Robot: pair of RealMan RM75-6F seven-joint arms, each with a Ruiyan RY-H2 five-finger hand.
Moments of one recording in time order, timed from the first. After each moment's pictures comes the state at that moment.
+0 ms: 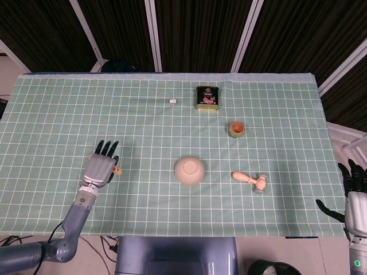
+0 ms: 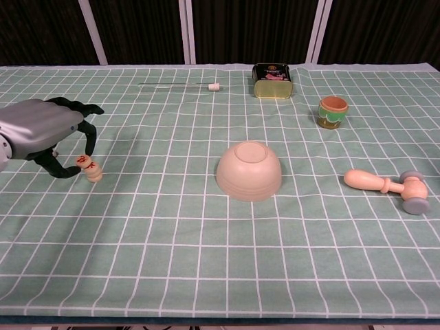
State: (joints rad) left arm -0.62 -1.57 -0.09 -1.52 1.01 1.13 0.80; right arm 0.00 -1.18 0.14 -1.63 -1.43 1.61 -0.11
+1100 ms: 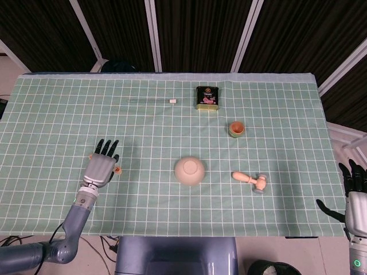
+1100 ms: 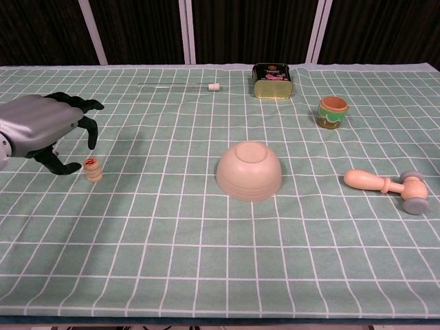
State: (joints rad) left arm -0.62 -1.56 -0.08 -1.52 1.02 1.17 0.80; right arm 0.00 -1.18 0.14 -1.63 -1.43 1.61 -0.11
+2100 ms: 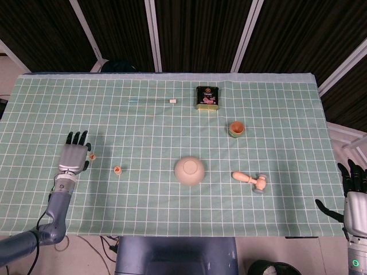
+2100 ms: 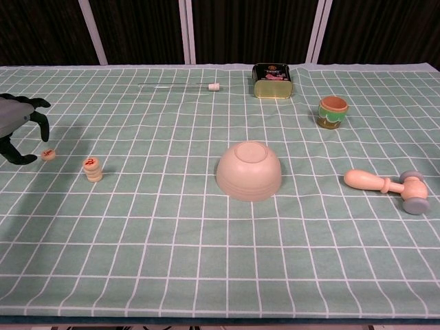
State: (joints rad) left arm -0.61 -1.60 -0.13 -1.16 0.96 1.02 0.58; right arm 0.00 -1.19 0.15 -1.63 -1.43 1.62 -0.13
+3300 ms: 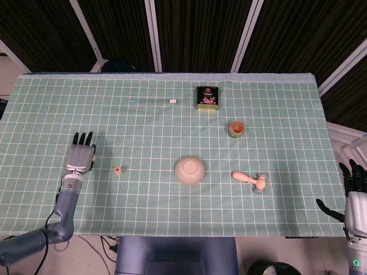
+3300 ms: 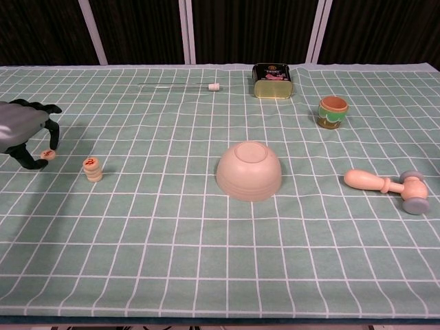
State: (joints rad) left arm -0.63 -1.67 -0.14 -1.11 0.93 1.01 0.66; right arm 0.00 -1.19 0.15 -1.63 -1.43 1.62 -0.13
